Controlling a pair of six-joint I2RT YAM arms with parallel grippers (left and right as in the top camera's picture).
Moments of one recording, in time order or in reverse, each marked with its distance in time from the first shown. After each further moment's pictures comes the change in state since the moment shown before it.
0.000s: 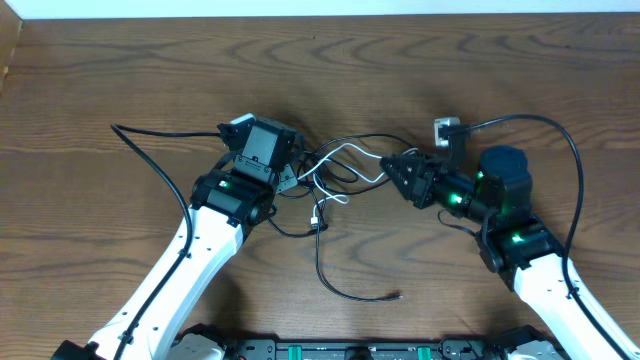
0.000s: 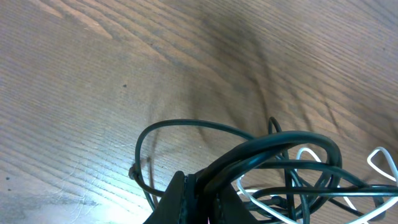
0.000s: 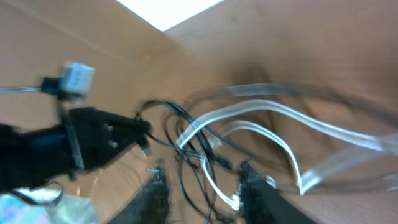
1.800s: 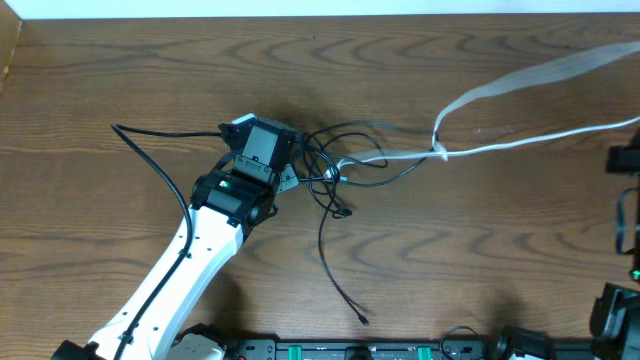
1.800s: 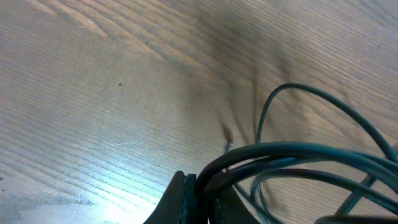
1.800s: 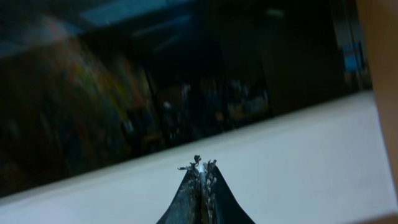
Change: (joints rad) left arm -0.001 0.000 0.000 0.004 0.013 0.000; right arm -0.595 -0.414 0.402 -0.046 0.427 -0.302
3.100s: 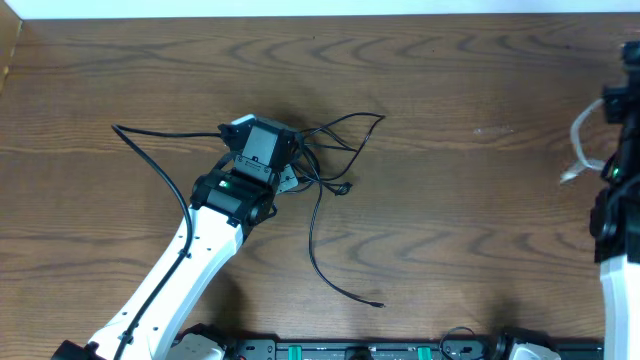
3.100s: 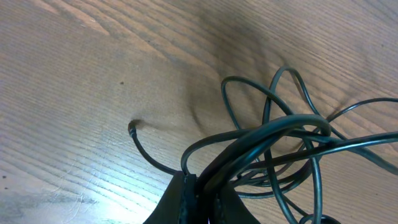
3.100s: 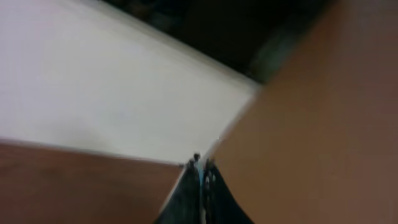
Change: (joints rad) left arm 0.001 0.000 0.000 -0.006 0.000 0.000; right arm 0.034 0.364 0.058 -0.031 0.348 -0.882
